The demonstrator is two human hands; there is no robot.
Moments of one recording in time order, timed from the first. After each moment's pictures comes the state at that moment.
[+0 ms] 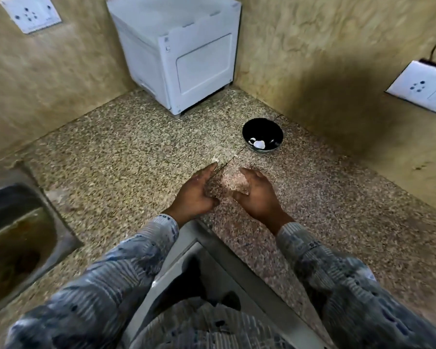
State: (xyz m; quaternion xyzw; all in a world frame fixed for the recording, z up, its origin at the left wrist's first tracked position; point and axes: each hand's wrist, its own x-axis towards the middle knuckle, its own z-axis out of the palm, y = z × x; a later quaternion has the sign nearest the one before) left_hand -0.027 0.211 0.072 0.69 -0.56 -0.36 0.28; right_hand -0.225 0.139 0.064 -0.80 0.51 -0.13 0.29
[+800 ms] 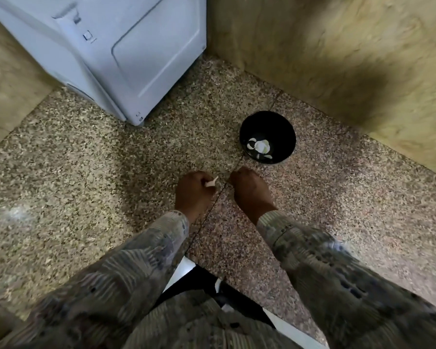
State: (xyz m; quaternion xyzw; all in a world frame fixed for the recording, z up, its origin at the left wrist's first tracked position) left_hand 0.029 0.016 -0.044 0.75 -0.51 -0.36 0.21; right_hand -0.136 -0.016 -0.021 -0.80 0.57 0.05 0.19
